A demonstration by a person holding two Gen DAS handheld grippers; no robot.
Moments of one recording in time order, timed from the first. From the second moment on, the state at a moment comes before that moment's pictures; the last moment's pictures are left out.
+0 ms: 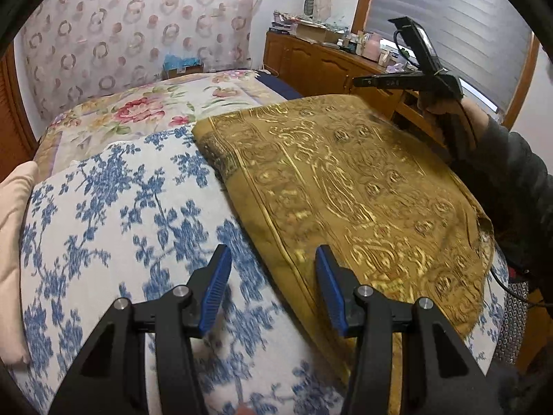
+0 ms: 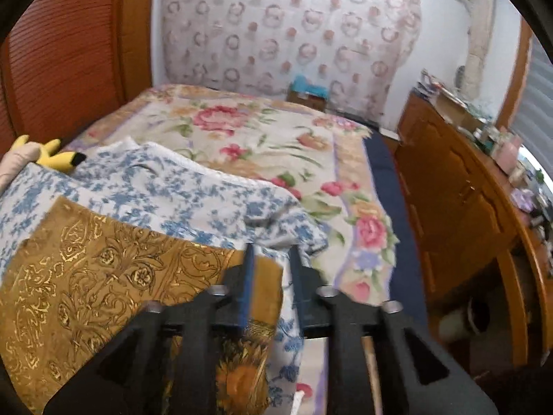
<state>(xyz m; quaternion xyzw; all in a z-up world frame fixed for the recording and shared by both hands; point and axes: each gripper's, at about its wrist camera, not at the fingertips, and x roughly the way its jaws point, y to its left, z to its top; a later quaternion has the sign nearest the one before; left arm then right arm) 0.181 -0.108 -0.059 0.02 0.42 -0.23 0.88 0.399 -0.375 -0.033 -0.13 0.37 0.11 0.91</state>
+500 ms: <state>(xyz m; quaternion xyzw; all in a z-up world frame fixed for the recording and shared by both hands) 0.105 -0.119 -0.056 0.03 0.39 -0.24 0.89 0.191 -0.382 -0.033 -0.09 0.39 0.15 0.91</state>
